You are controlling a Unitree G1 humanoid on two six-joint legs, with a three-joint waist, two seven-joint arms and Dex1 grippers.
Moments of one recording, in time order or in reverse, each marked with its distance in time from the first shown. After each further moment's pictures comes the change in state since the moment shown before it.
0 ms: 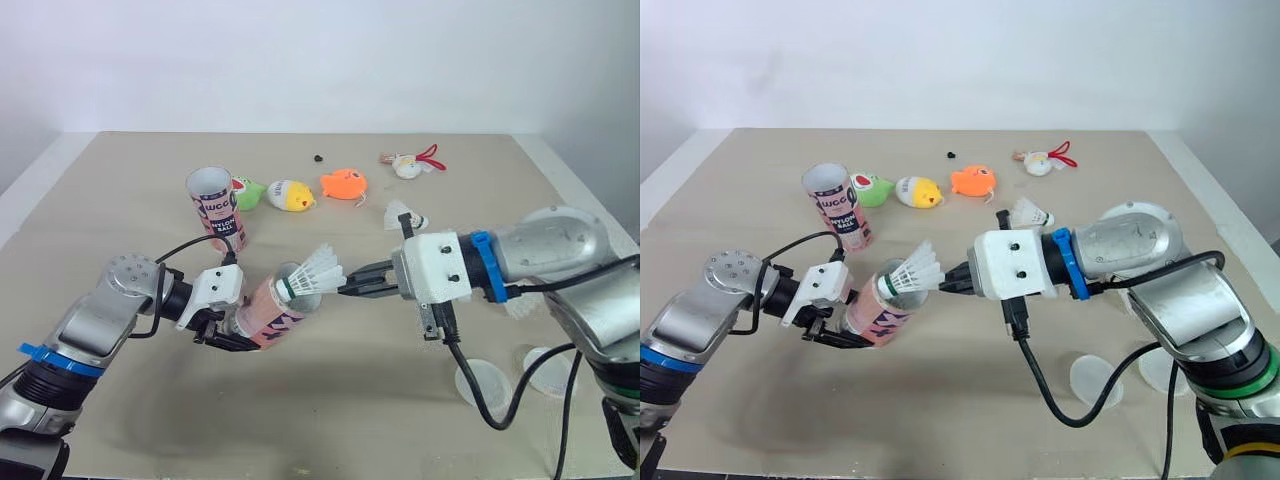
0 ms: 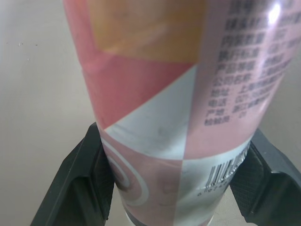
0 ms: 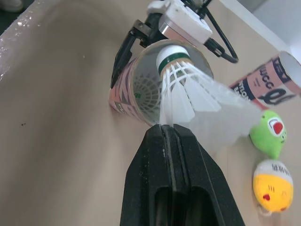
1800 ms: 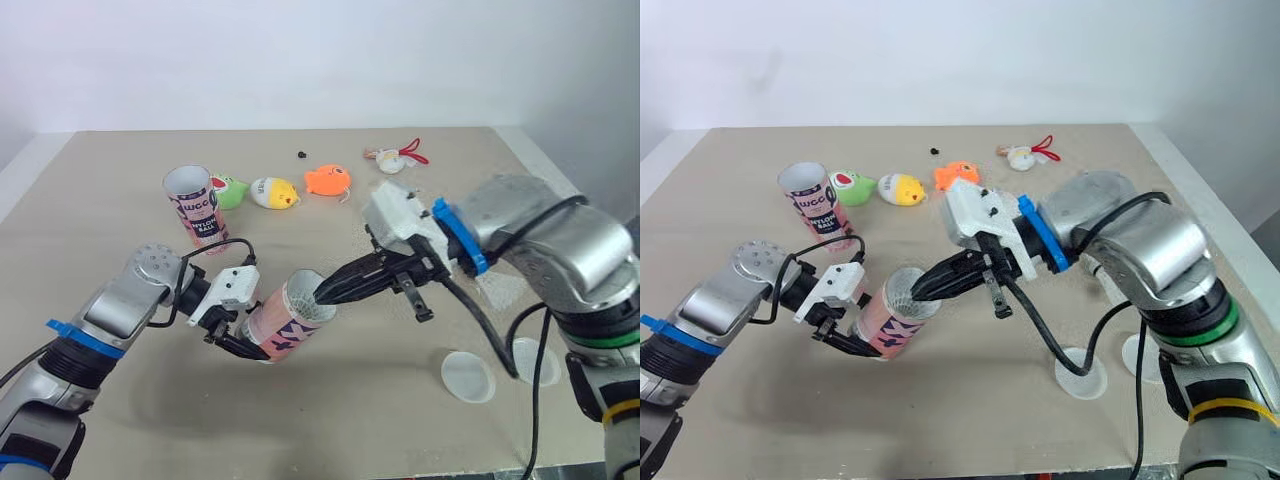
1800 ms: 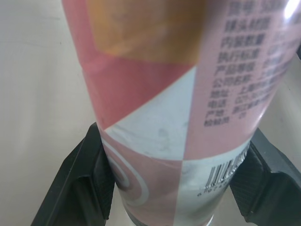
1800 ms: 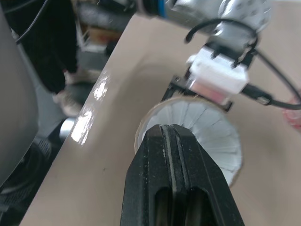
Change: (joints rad) left arm -0.136 -0.031 -0.117 0.120 -0.057 -0.040 -0.128; right arm -0.271 0.148 0.165 0.226 0.248 0.368 0.128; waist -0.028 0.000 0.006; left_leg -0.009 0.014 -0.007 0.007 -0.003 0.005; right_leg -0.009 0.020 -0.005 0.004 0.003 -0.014
